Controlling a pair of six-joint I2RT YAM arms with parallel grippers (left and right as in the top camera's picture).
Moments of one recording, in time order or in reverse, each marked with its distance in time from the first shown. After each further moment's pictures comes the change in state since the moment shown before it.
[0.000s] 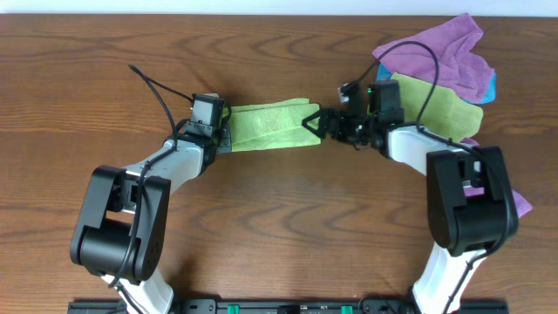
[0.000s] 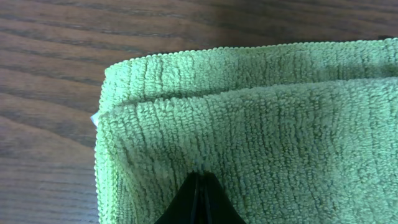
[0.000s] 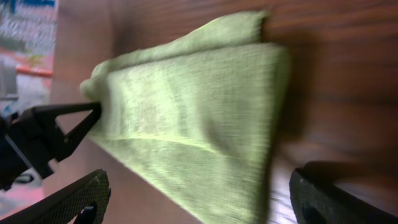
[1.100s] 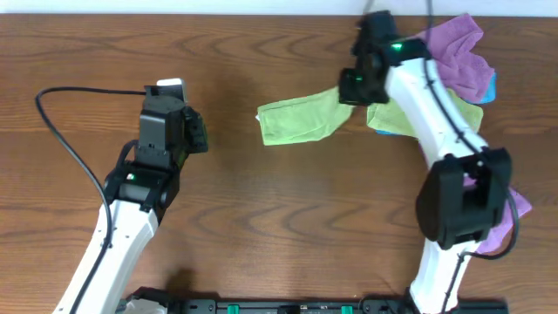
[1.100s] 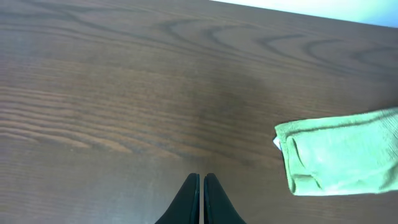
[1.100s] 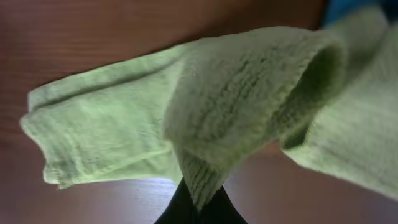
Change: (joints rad) left arm 0.025 -0.661 -0.016 -0.321 -0.019 0.000; right arm 0.080 0.055 0.763 -1.048 0.708 -0.140
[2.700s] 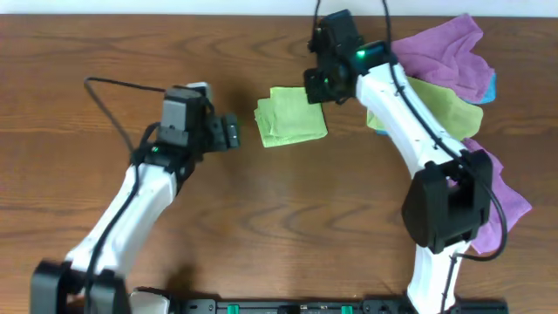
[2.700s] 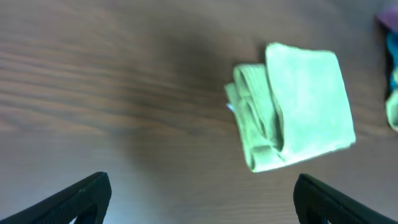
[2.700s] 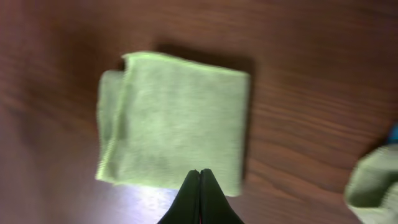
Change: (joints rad) left arm 0.000 0.282 0.000 0.121 0.297 -0.077; right arm 0.089 0.006 0.026 0.094 -0.063 -0.092
